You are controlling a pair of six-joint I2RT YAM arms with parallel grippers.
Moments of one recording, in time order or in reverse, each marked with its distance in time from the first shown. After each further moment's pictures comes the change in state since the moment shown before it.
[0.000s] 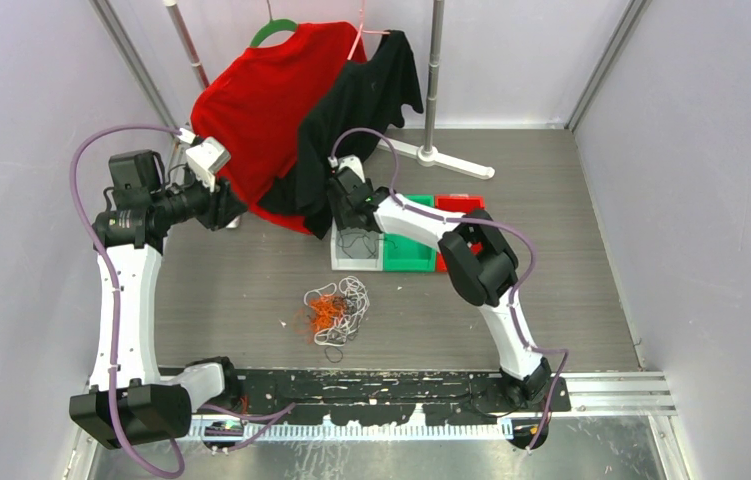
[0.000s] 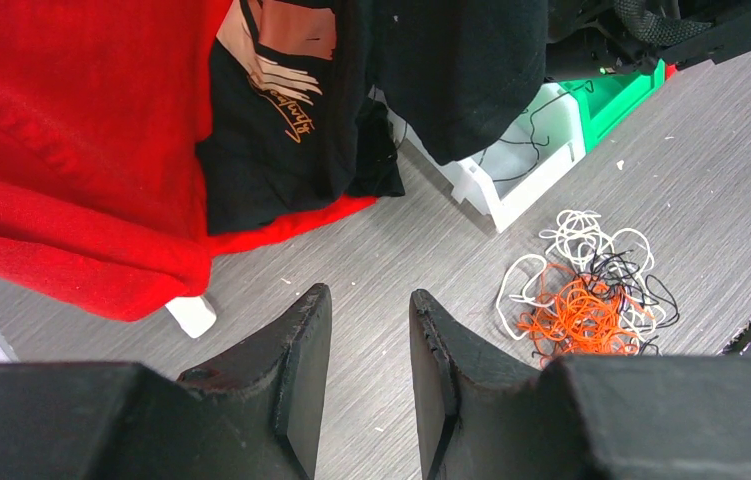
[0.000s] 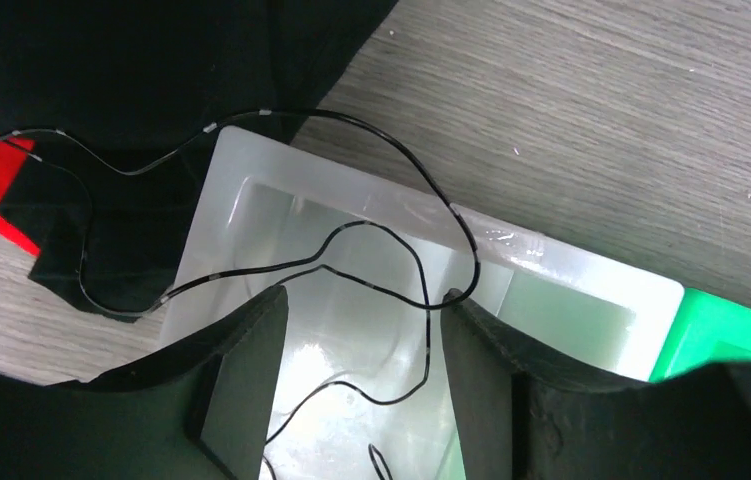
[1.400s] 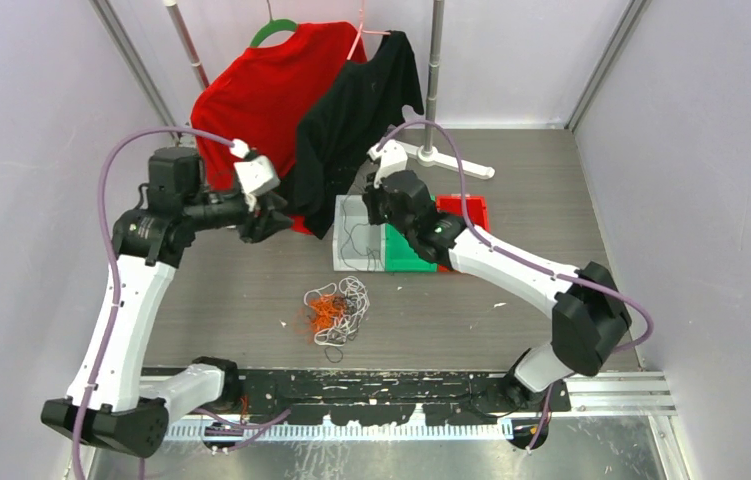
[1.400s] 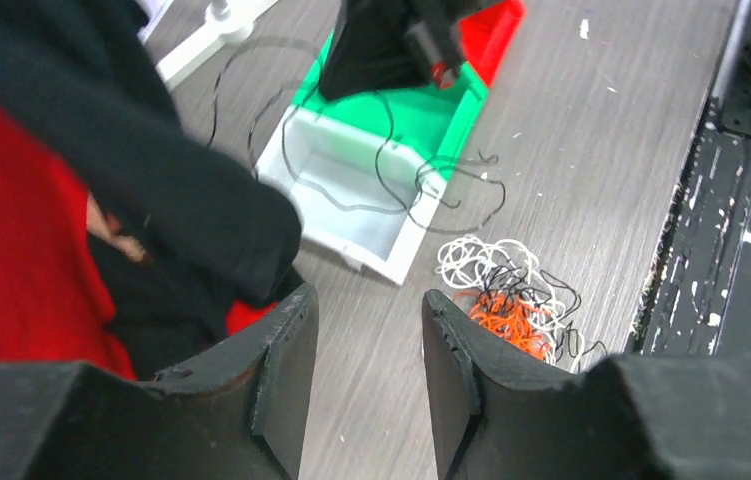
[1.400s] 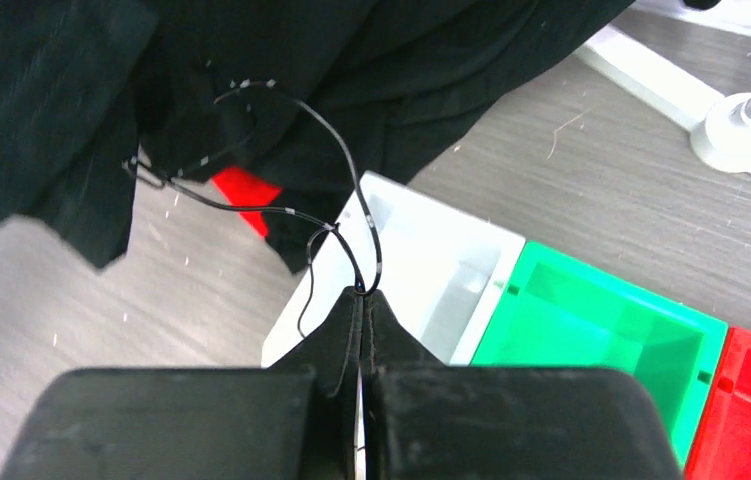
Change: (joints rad) left arm -0.281 -0.048 0.051 -0.031 0.061 0.055; right arm 0.014 -0.645 -0.513 0.401 -0.077 -0.069
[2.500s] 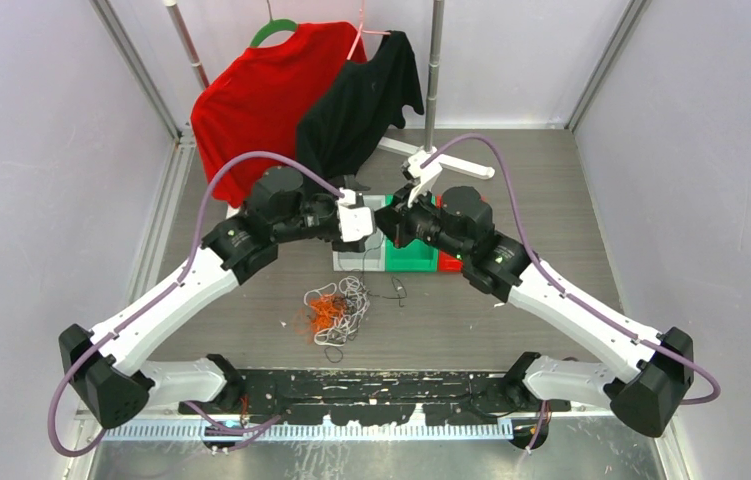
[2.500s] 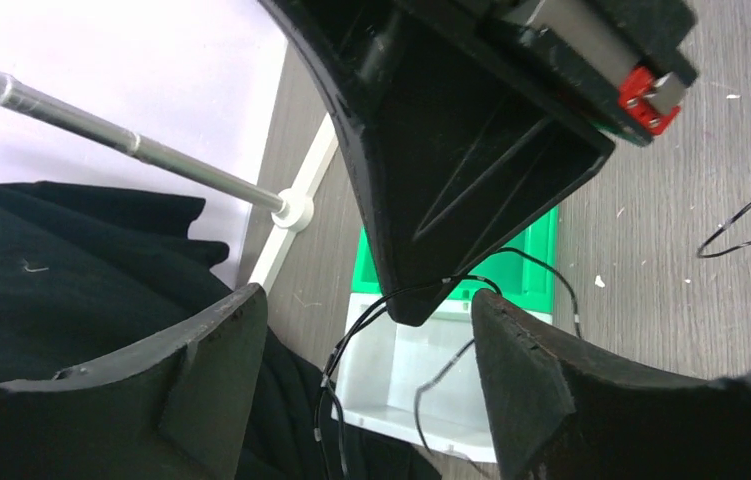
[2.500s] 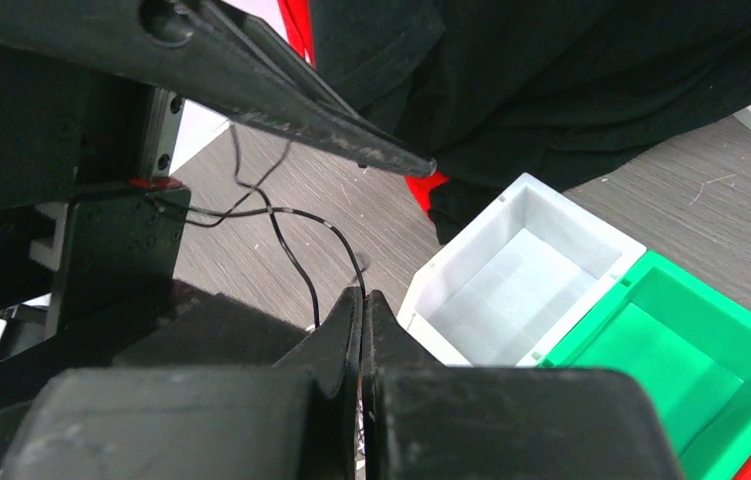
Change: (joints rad) left arm -0.607 0.125 -0.191 0.621 -0.404 0.215; right arm -0.005 -0.414 -0.175 -0.079 -0.380 -0.006
